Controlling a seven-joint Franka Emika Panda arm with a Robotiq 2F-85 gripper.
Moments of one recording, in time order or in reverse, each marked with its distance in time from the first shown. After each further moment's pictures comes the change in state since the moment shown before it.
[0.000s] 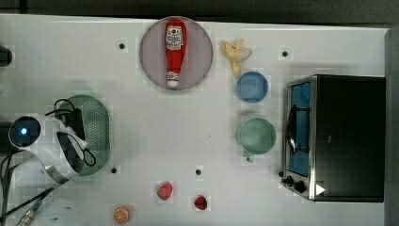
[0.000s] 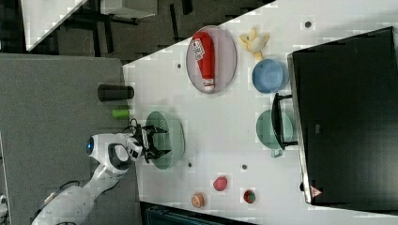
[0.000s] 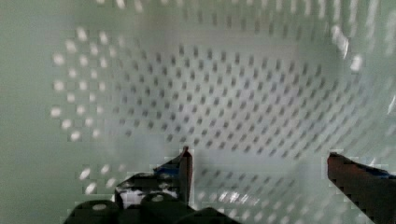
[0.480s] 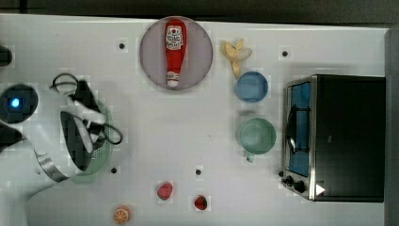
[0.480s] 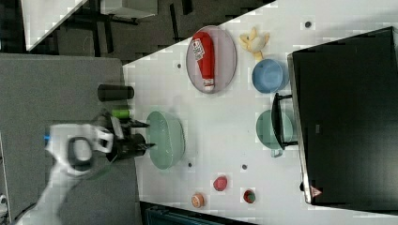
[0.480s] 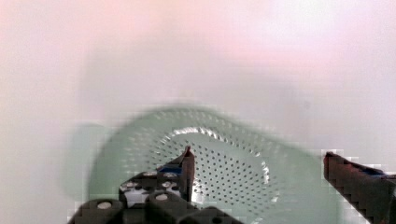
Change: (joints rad) arm 0.028 -0.379 -0.234 -0.037 -0.005 -0.398 -0.407
